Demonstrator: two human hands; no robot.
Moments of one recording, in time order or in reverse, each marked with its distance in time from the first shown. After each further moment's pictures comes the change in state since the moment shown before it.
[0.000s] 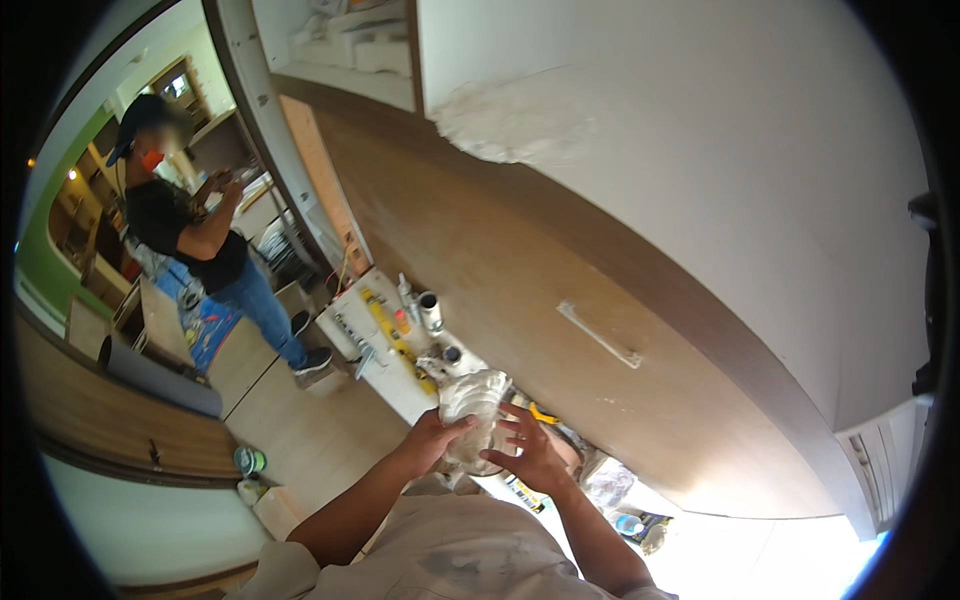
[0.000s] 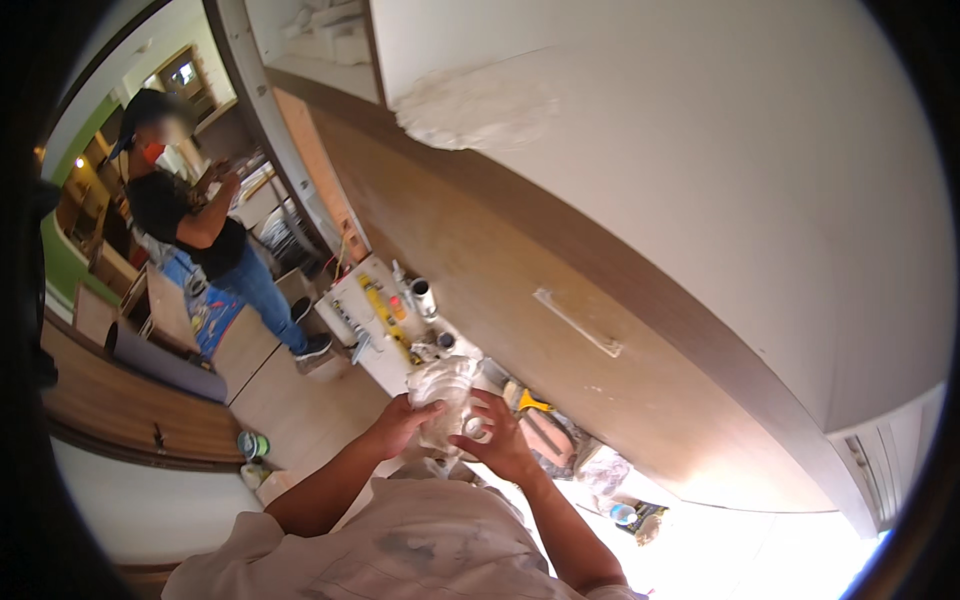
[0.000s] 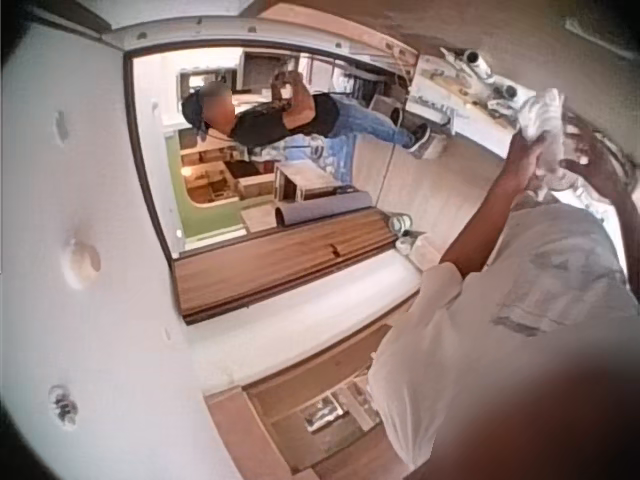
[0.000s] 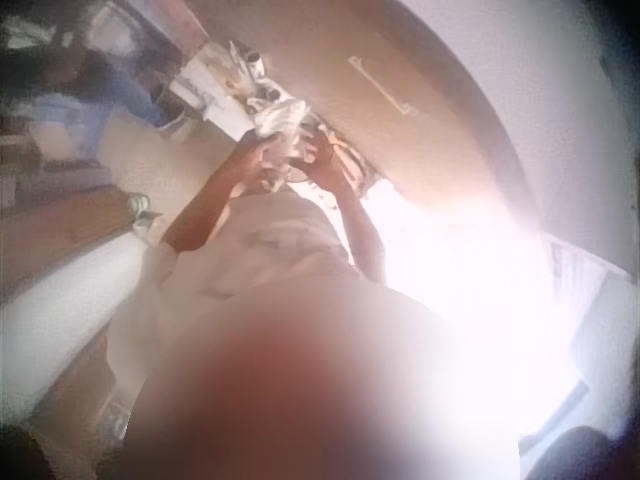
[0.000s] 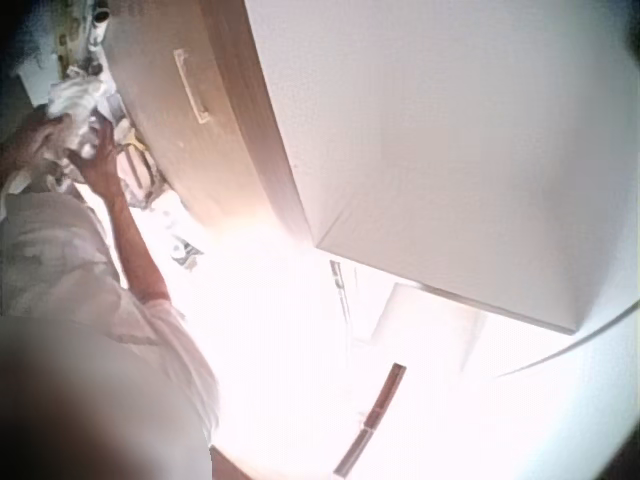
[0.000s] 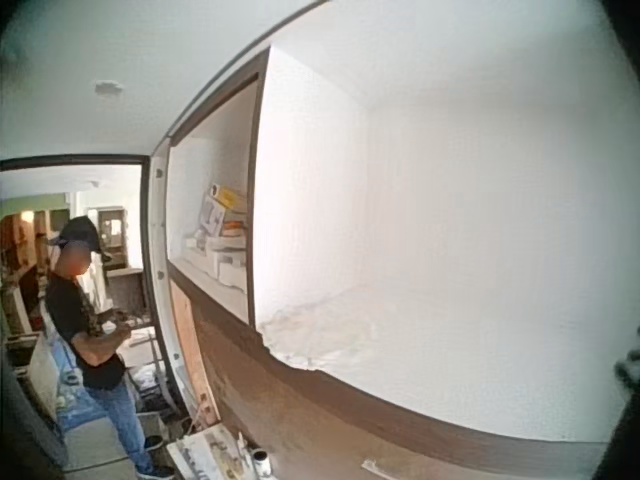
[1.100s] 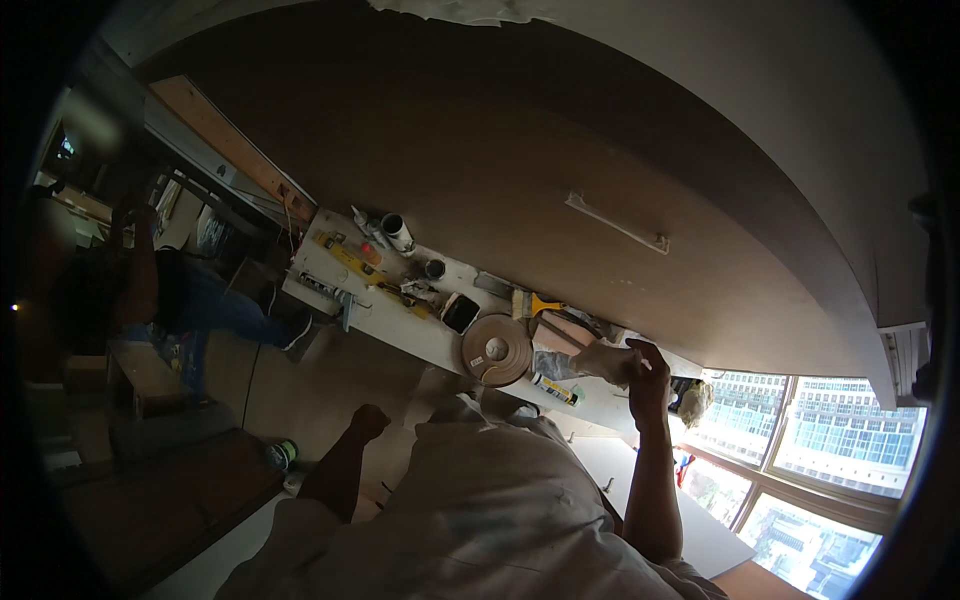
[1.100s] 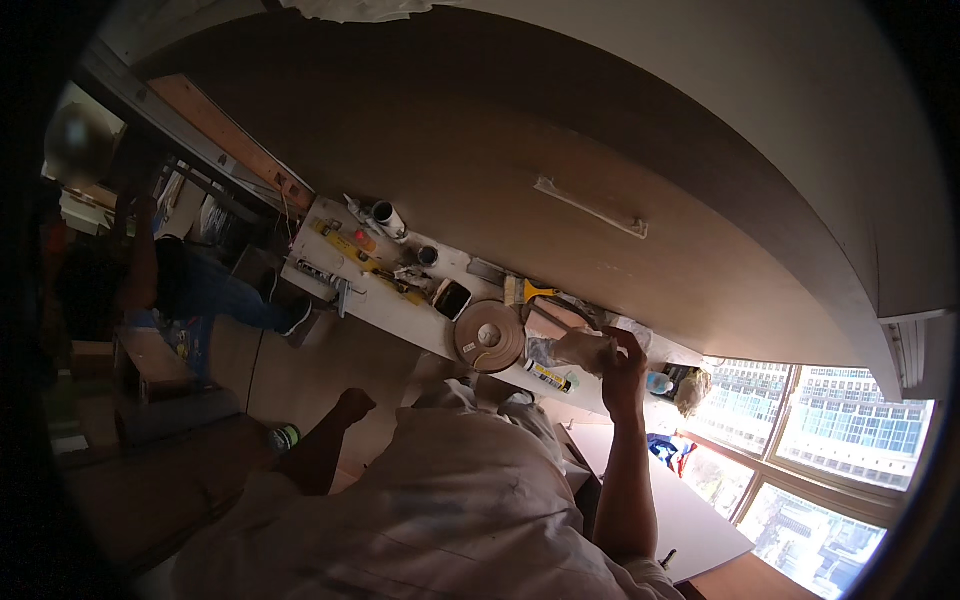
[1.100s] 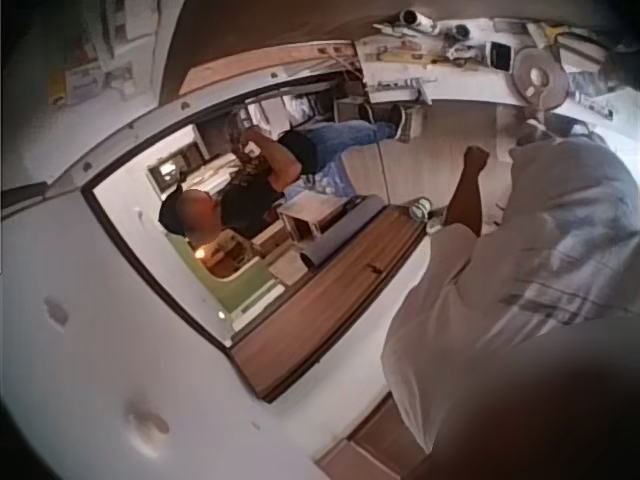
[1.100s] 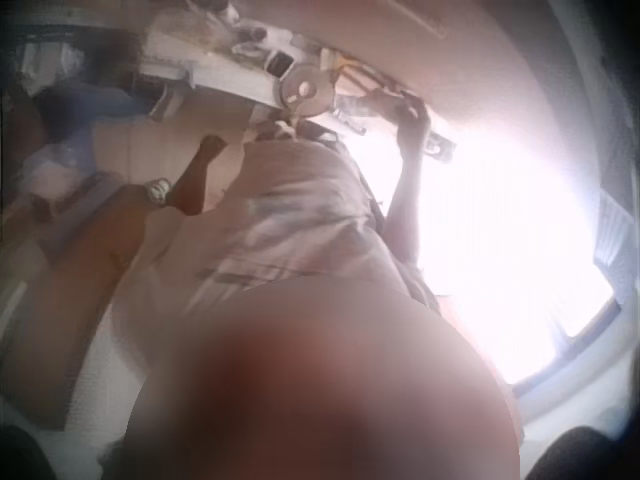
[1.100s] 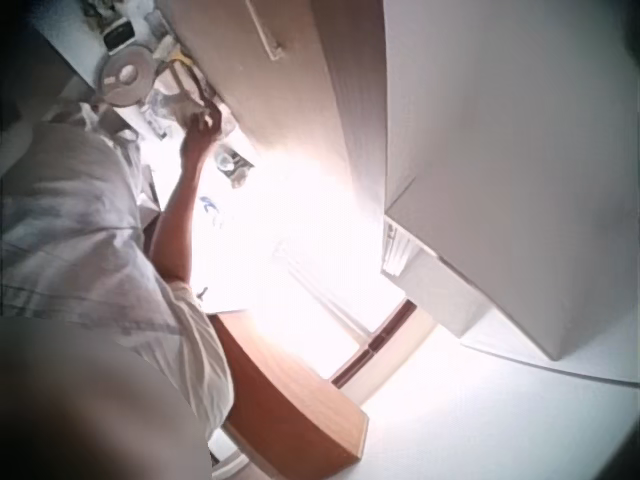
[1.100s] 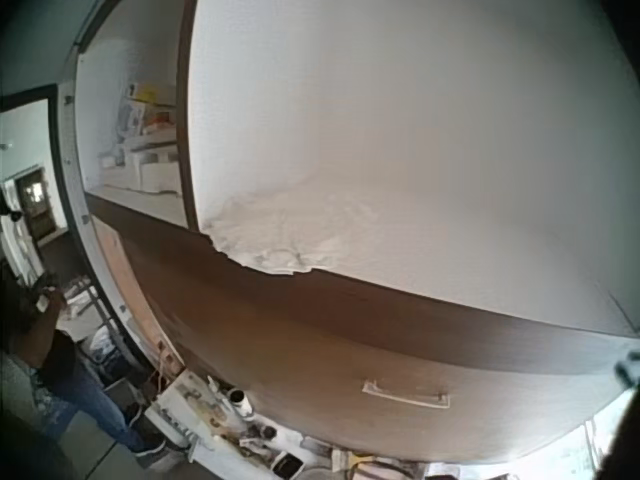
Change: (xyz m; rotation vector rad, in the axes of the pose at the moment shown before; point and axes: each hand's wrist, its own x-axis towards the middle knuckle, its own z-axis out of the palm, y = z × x) left_hand 0.057 -0.248 -0.354 1.173 0.029 -0.483; right_hand -0.055 0.039 -0.032 -0.001 0.807 0.470
